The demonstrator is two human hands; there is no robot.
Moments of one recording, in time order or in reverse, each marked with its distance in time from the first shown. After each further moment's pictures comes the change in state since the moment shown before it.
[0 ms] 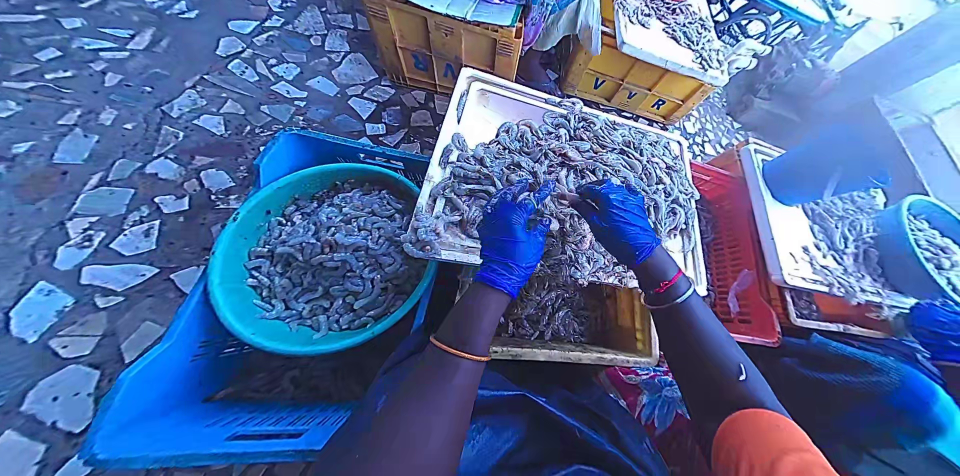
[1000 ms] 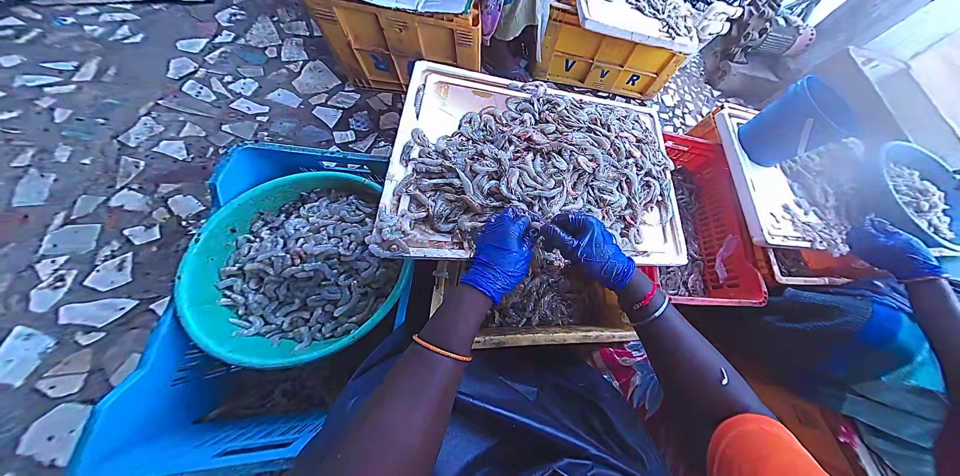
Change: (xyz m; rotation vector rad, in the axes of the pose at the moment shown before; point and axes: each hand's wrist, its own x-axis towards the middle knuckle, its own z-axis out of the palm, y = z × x) left_hand -0.023 0.007 0.029 0.189 -0.375 0.016; right_hand -0.071 0.015 0.027 0.764 -0.051 0.020
